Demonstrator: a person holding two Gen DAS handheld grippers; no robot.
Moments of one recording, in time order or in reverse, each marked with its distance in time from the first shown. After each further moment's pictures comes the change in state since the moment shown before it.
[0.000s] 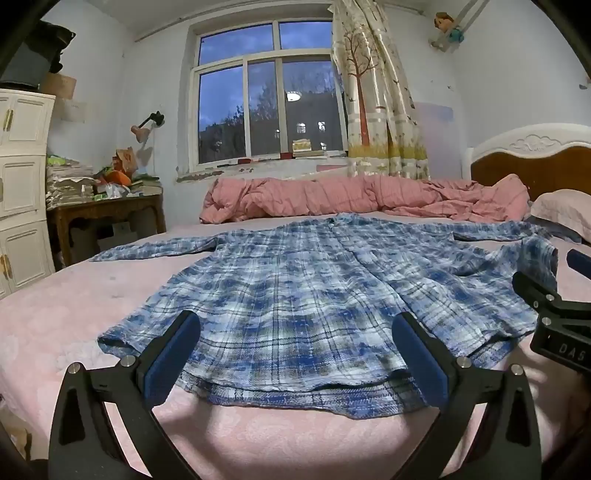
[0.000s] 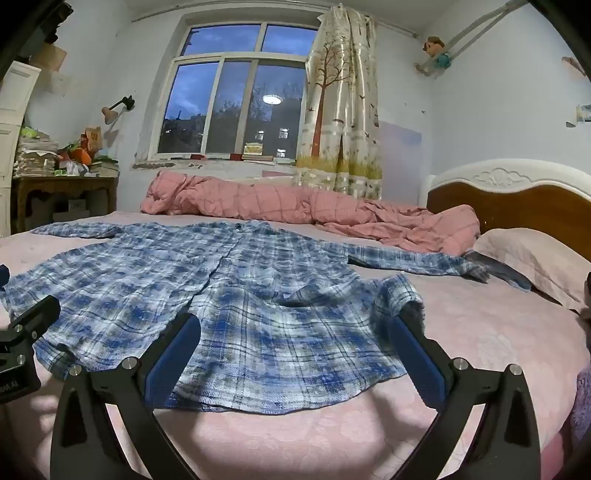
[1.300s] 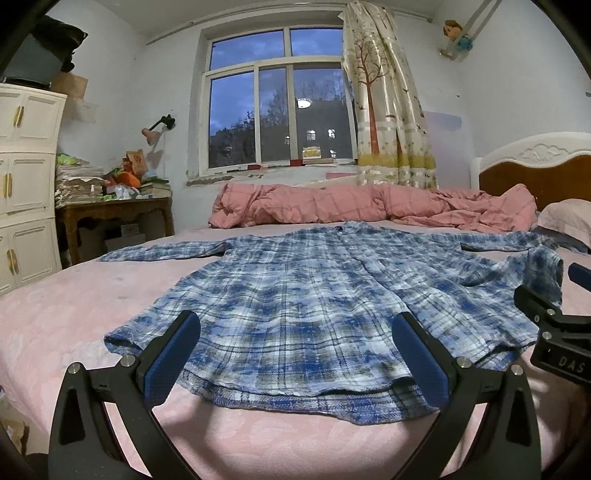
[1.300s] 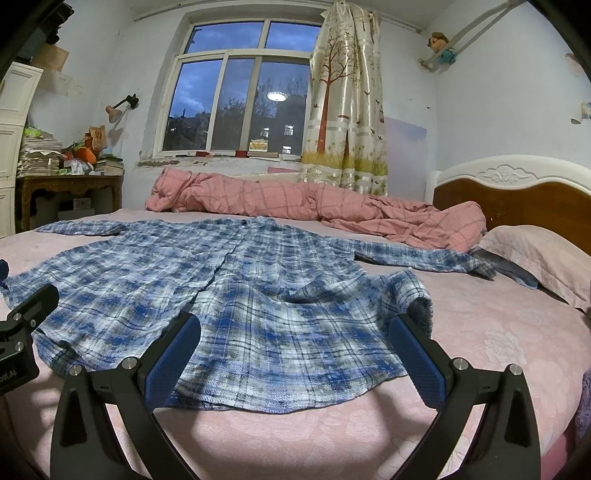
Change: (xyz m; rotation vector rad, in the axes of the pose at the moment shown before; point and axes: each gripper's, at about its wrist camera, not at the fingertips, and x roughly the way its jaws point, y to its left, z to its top) left arm -0.002 0.000 0.000 -0.005 -0.023 0.031; right arm 0.008 0.004 -0.004 0.004 0.020 0.021
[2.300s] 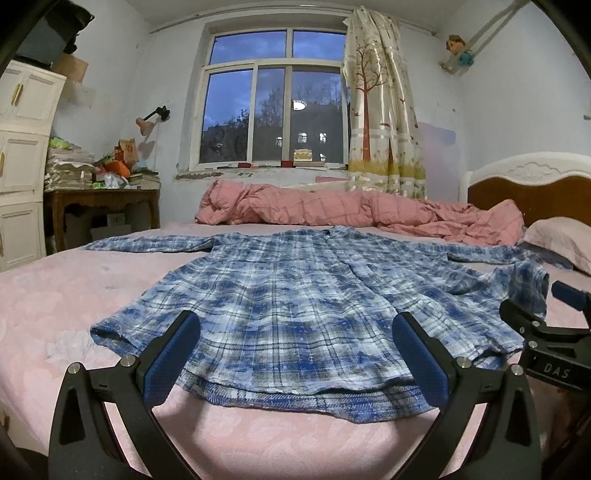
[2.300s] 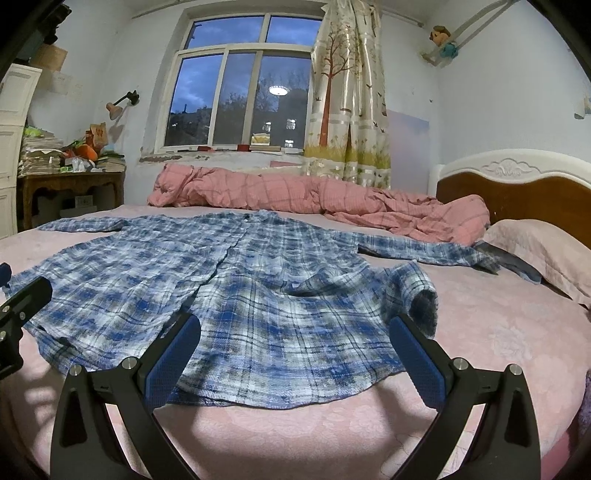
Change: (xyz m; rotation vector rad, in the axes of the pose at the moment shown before) left arm -0.001 0.010 -0.002 -0.049 0.002 -0.062; right arm 0.002 -0.004 -0.001 0.005 0.021 0.017
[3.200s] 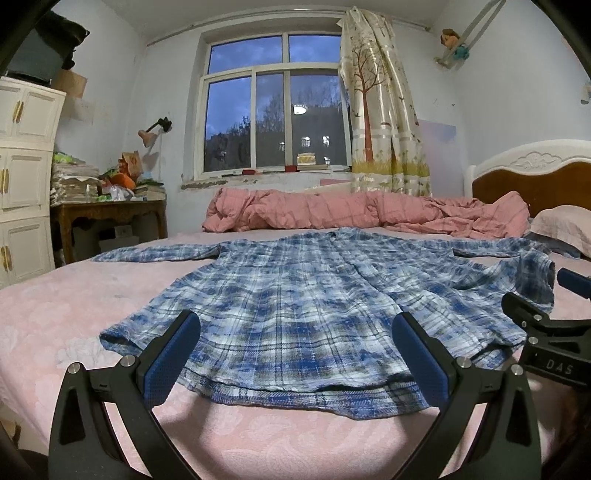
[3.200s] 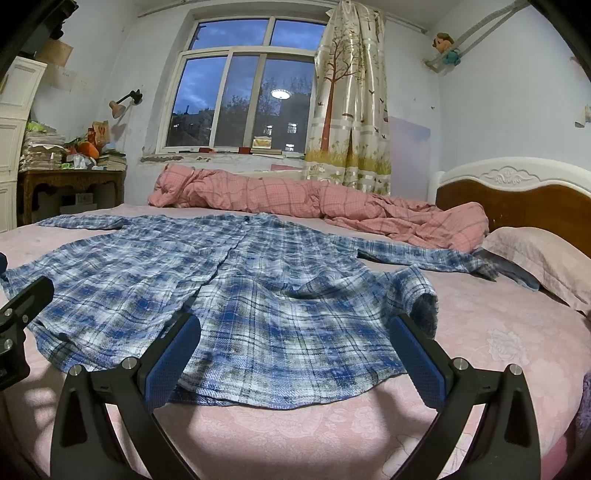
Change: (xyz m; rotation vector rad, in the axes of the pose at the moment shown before) left arm -0.006 -0.006 -0.003 0.026 -0.023 0.027; right arm -0.004 0.002 -0.001 -0.023 -0.015 -0.010
